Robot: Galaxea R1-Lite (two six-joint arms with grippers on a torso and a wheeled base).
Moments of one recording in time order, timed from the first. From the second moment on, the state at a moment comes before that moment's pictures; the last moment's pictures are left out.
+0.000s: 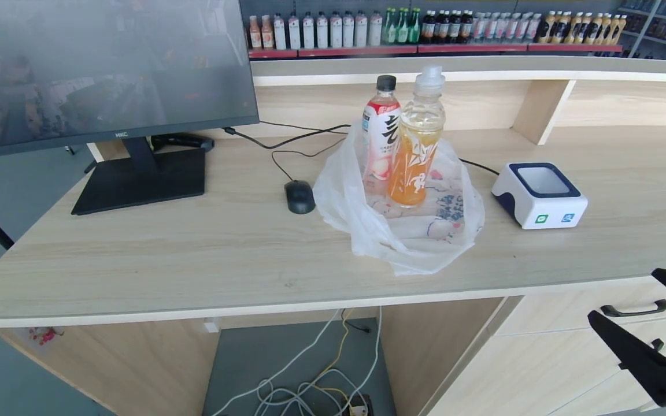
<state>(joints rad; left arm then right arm) 0.00 0.00 0.00 0.00 0.00 0.01 0.48 0.94 -0.03 -1.05 -0.09 -0.12</state>
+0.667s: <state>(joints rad) 0.00 0.00 0.00 0.00 0.00 0.01 0.49 0.27 0.00 -0.03 0.00 -0.09</state>
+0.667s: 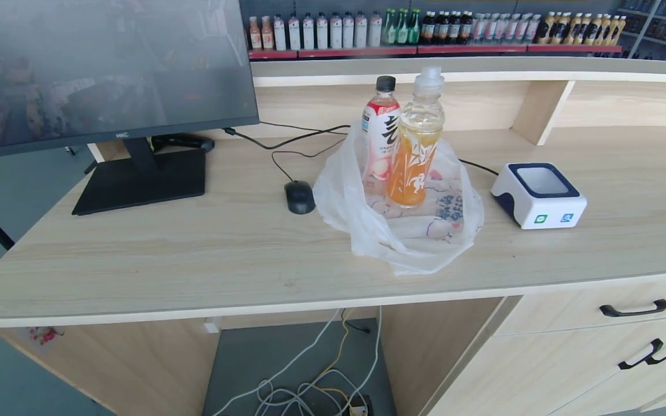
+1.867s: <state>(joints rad) 0.00 0.00 0.00 0.00 0.00 0.01 0.00 0.00 0.00 0.00 0.02 -0.02</state>
